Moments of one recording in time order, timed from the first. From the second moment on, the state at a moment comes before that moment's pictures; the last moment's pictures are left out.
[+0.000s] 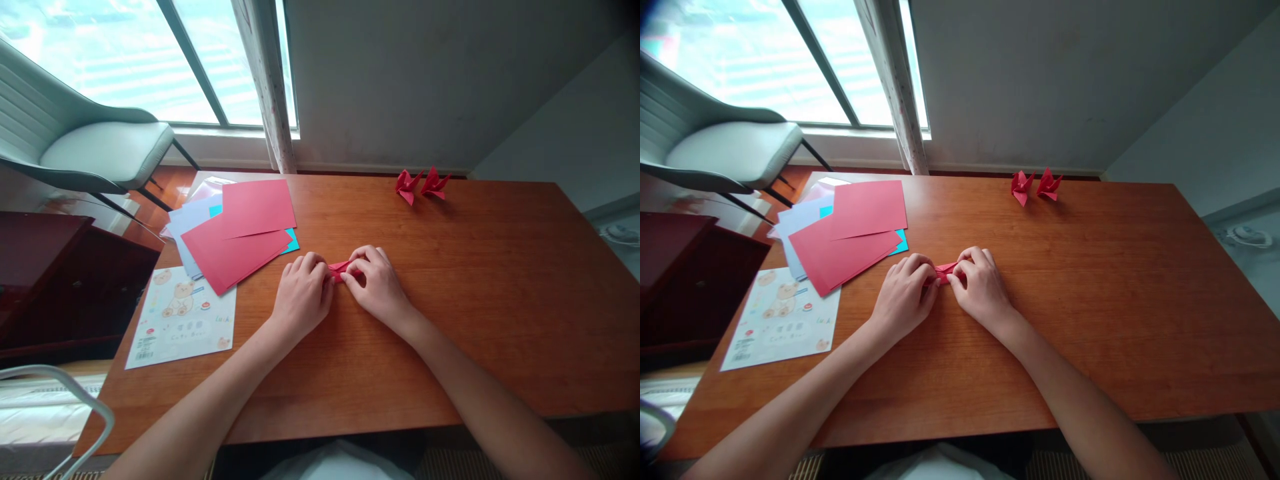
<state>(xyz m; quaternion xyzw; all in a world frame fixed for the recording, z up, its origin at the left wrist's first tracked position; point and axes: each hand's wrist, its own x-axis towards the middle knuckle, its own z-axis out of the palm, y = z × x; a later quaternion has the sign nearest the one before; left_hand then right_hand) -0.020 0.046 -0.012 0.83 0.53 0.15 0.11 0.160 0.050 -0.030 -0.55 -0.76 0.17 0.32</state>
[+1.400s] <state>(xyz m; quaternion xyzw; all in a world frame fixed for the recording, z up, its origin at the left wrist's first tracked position) -0.018 0.048 -0.018 0.83 0.52 0.14 0.09 0.163 0.052 -0.035 -0.54 -0.76 0.16 0.33</state>
